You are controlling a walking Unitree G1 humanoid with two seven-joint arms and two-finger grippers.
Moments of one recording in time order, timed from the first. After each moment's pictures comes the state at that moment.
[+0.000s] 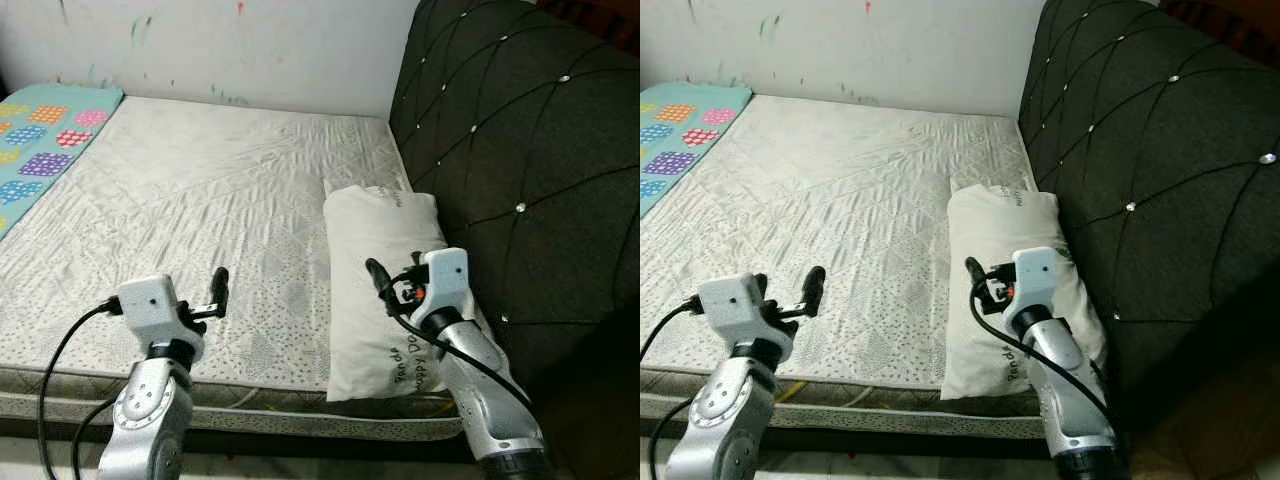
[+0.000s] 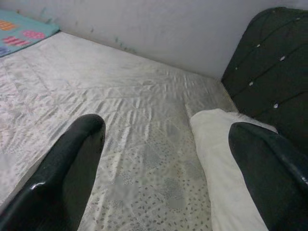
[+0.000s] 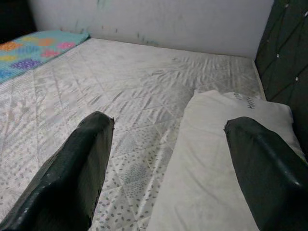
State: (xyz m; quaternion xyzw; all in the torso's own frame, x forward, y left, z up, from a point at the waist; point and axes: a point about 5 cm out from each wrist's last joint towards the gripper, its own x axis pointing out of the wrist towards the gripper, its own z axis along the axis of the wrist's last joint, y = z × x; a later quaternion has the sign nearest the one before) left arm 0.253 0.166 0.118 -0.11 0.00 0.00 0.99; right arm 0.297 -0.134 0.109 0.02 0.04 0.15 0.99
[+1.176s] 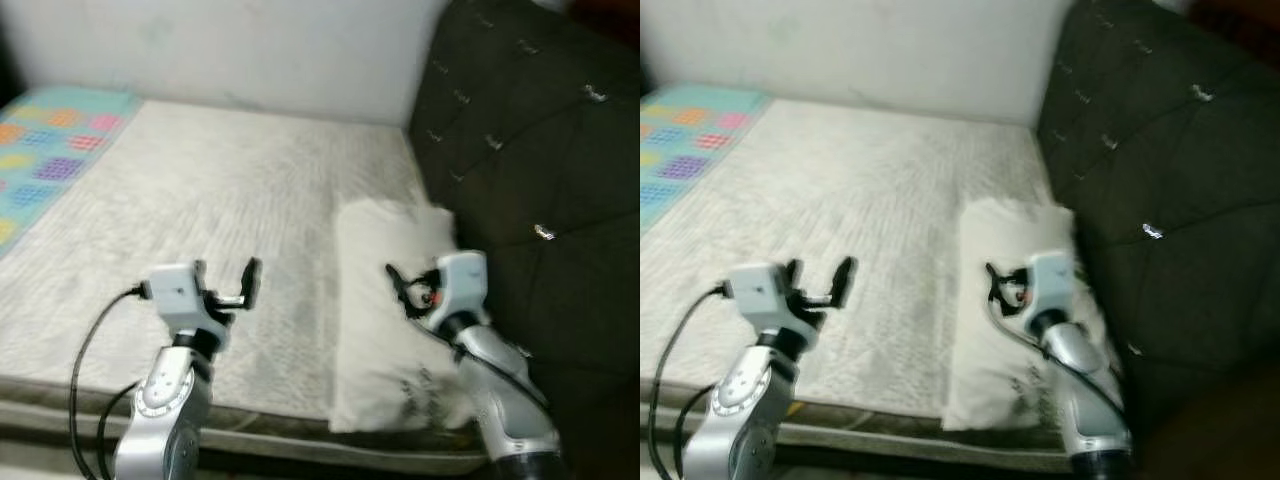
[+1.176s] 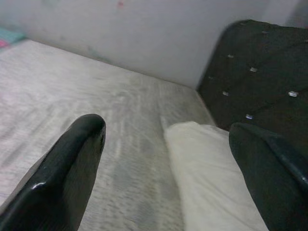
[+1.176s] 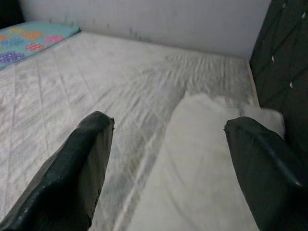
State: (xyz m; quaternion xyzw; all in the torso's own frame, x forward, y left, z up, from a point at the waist) left arm 0.258 0.152 0.123 -0.12 -0.01 -0.04 0.99; right arm 0.301 -0.144 0.110 0.01 0.04 0.13 0.99
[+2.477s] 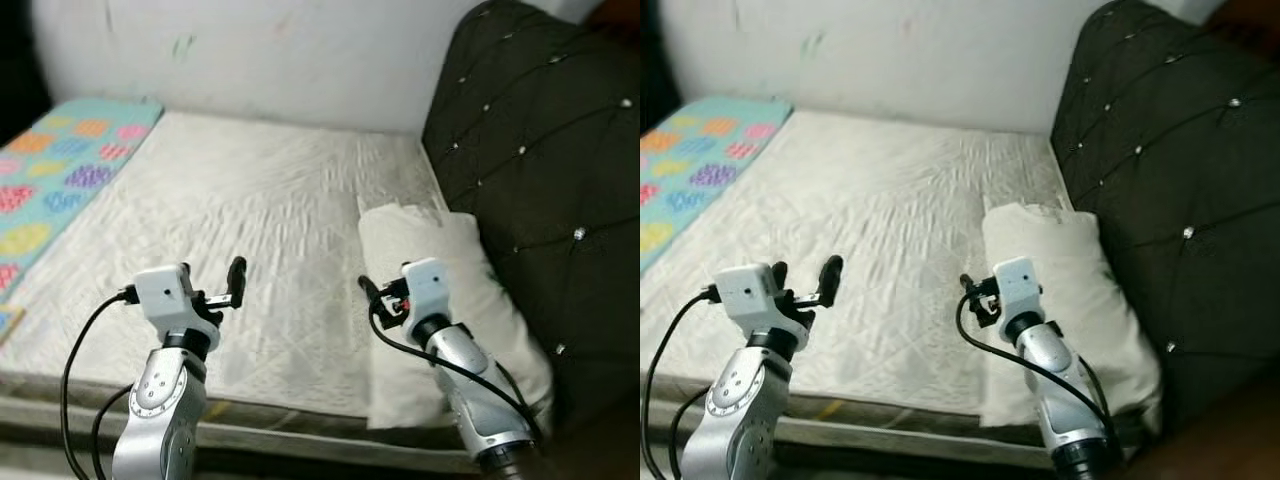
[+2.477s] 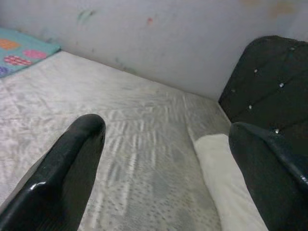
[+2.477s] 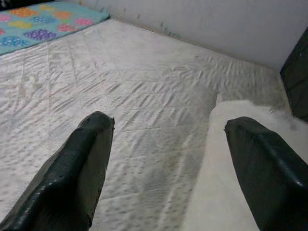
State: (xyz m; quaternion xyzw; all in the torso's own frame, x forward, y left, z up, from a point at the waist) left arm 0.262 0.158 0.122 -0.13 -0.01 -0.01 0.99; right arm 0.300 -0.120 0.085 -0.05 0.07 0.17 0.98
